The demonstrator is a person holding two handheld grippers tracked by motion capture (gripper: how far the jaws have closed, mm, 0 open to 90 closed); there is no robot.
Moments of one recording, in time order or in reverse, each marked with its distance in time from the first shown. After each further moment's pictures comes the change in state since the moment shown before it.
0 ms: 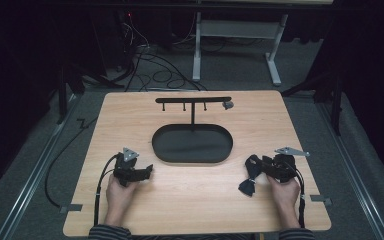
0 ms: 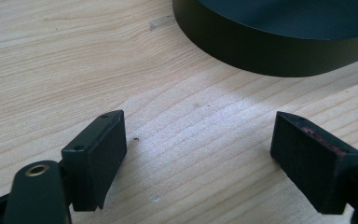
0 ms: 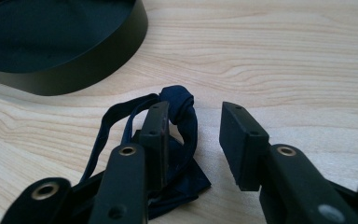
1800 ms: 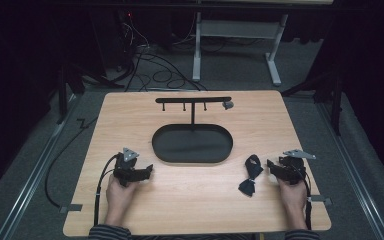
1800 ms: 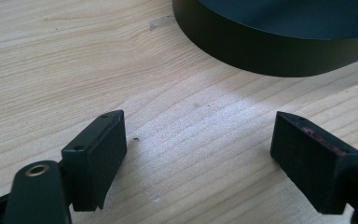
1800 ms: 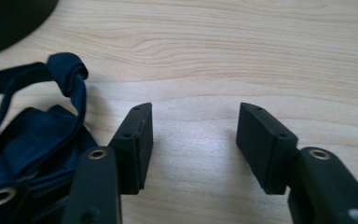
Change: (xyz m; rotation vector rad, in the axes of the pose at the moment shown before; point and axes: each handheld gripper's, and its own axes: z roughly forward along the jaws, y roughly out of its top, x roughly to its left) left arm 0.000 0.000 0.000 0.000 0.000 0.000; right arm -0.027 -0.013 -0.005 0.015 -0.197 -0.026
